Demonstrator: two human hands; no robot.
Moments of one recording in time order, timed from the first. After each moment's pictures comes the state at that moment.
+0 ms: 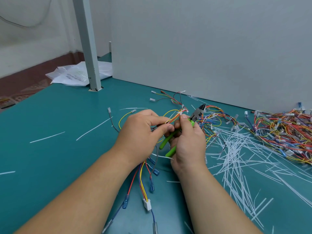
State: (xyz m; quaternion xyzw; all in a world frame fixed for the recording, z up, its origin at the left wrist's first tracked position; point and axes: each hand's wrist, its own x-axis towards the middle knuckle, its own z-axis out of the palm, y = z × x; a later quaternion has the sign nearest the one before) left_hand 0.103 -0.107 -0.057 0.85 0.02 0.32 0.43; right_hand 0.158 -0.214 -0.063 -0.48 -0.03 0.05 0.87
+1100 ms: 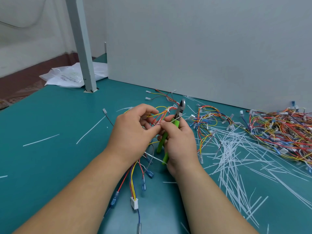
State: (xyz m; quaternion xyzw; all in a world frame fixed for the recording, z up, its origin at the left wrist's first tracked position) left_hand 0.106 -0.104 -0.057 0.78 0.08 0.32 0.53; right_hand 0.152 -0.215 -0.061 -0.57 -0.10 0.11 0.81
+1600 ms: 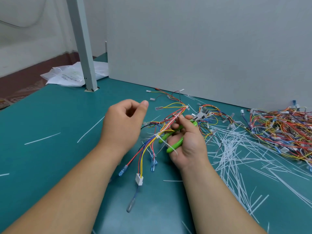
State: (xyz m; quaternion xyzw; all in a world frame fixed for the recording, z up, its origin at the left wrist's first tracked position) left_hand 0.104 -0.089 -0.047 0.75 0.17 0.37 0.53; right_hand 0.169 -0.226 -0.054 -0.30 0.05 0.19 0.93
